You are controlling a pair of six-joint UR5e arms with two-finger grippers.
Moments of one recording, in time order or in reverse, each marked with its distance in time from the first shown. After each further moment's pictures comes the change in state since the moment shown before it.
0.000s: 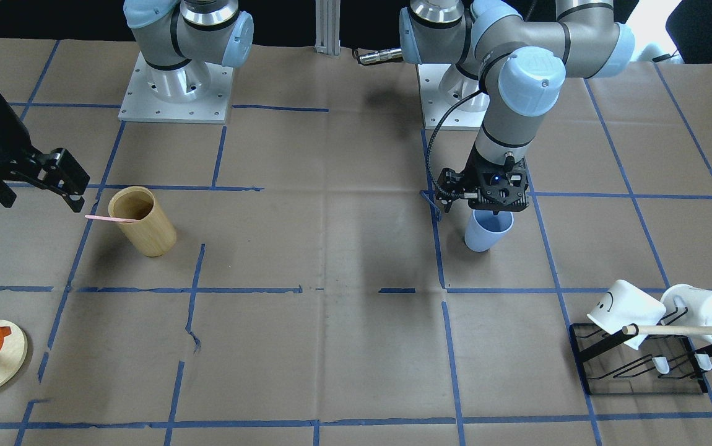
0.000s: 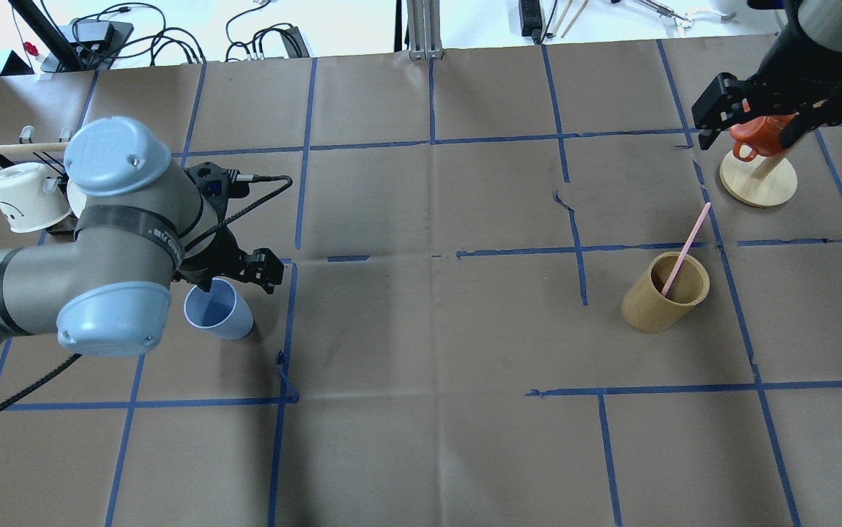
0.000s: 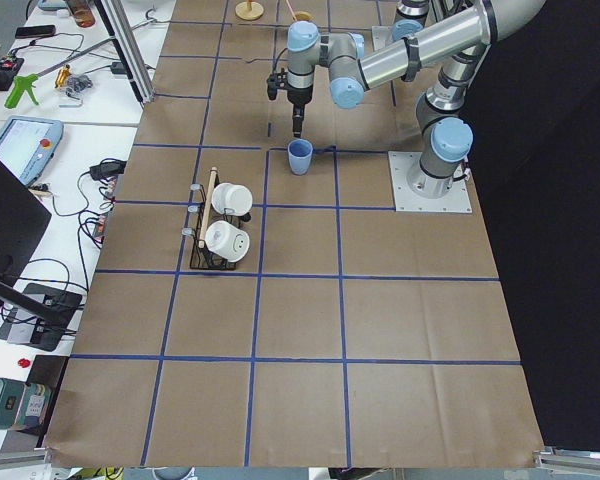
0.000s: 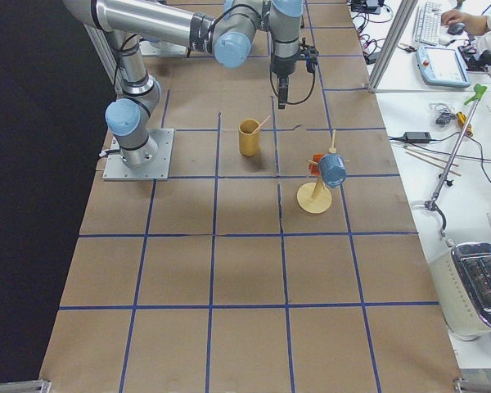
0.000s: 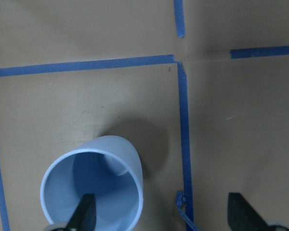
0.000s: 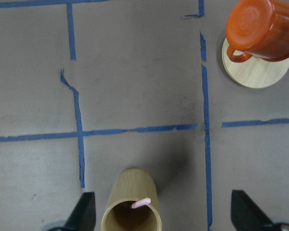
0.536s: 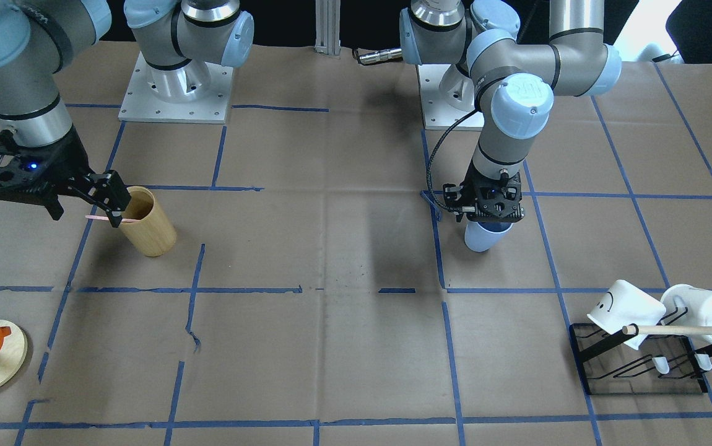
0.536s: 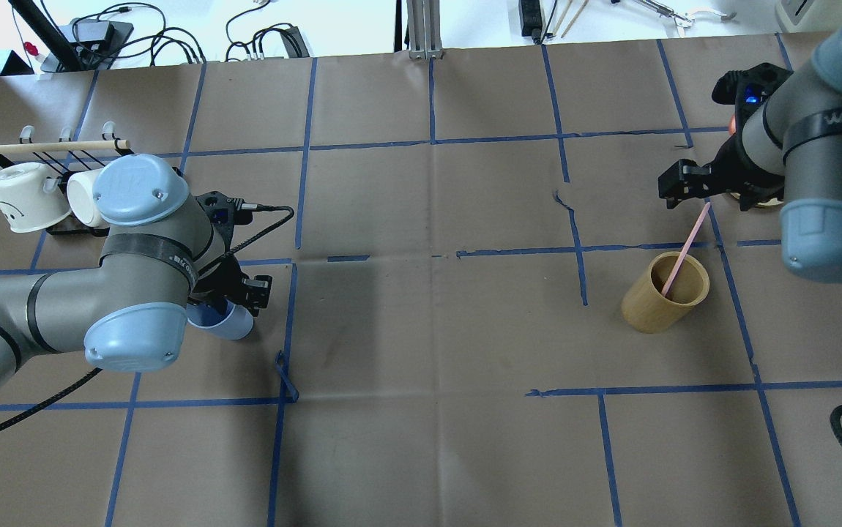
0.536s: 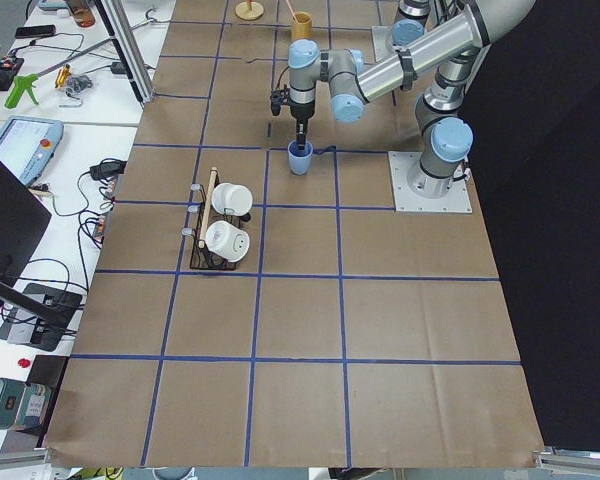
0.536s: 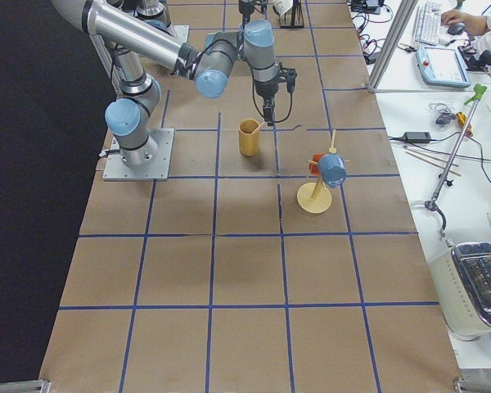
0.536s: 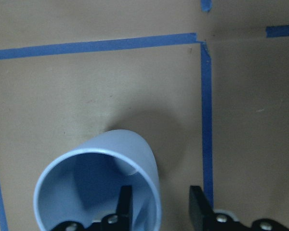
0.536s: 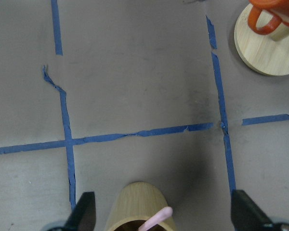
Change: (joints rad) left arm 0.006 -0.047 -0.027 0.042 0.026 0.000; right arm 0.003 -0.070 0.320 -0.349 0.002 0.059
